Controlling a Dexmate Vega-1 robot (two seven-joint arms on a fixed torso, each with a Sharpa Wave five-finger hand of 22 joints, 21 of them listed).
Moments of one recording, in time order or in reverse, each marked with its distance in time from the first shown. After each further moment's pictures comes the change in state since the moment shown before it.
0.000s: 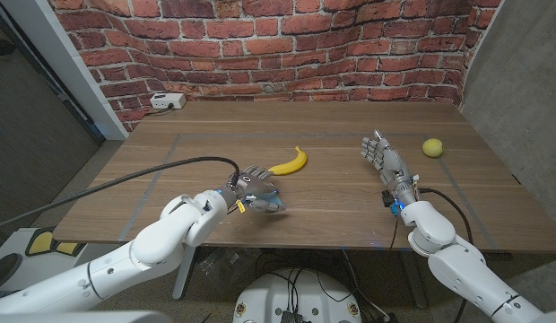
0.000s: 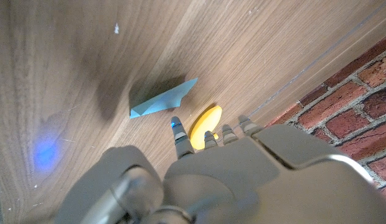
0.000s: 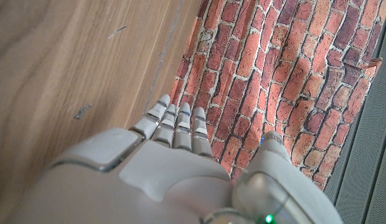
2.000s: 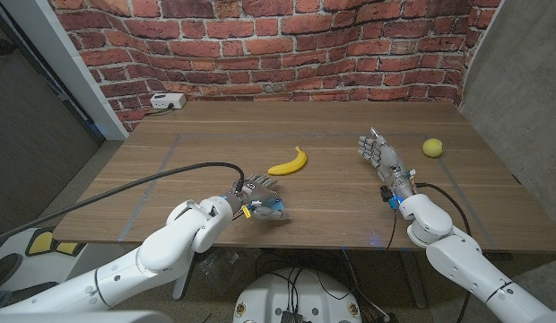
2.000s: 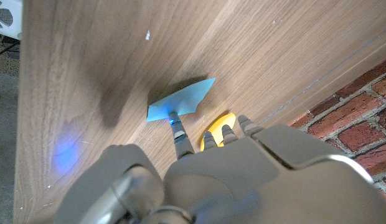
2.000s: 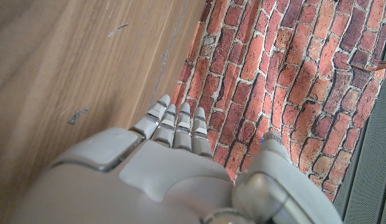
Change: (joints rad) left arm 0.005 -0.042 0.029 0.005 0.024 0.019 -0.052; left_hand 0.027 0.005 -0.003 -0.003 0.004 0.068 0.007 0.022 0.000 -0.001 -0.011 0.005 0.000 -0.002 -0.002 0.000 0.000 0.000 0.000 0.004 0.000; right arm 0.063 -0.010 -0.022 0.057 0.038 -0.014 0.040; right_hand 0.000 0.000 0.000 0.000 0.000 0.000 0.000 0.000 0.000 0.000 0.000 0.000 0.000 0.000 0.000 0.000 0.000 0.000 0.000 -0.005 0.000
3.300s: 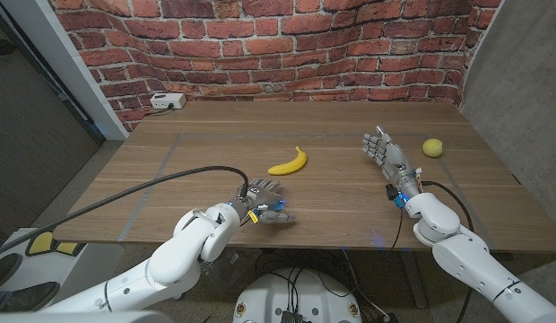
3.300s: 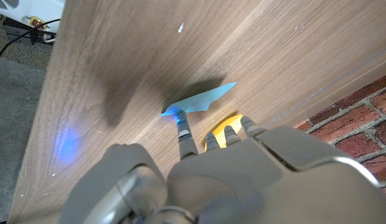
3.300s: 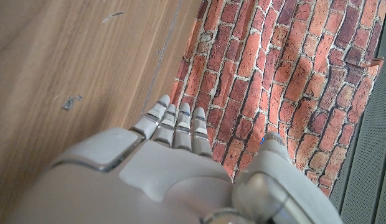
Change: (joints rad) left arm 0.028 -0.060 0.047 -0.026 0.047 0.063 -0.022; left_hand 0.018 0.000 0.000 0.000 0.003 0.016 -0.005 -0.007 -0.003 0.000 0.000 0.000 0.000 0.004 -0.004 0.000 0.000 0.000 0.000 0.004 0.000; right arm -0.009 -0.022 0.029 0.005 0.032 0.021 0.038; right_hand 0.000 0.000 -0.004 -0.004 0.000 0.000 0.000 0.000 0.000 0.000 0.000 0.000 0.000 0.000 0.000 0.000 0.000 0.000 0.000 -0.006 0.000
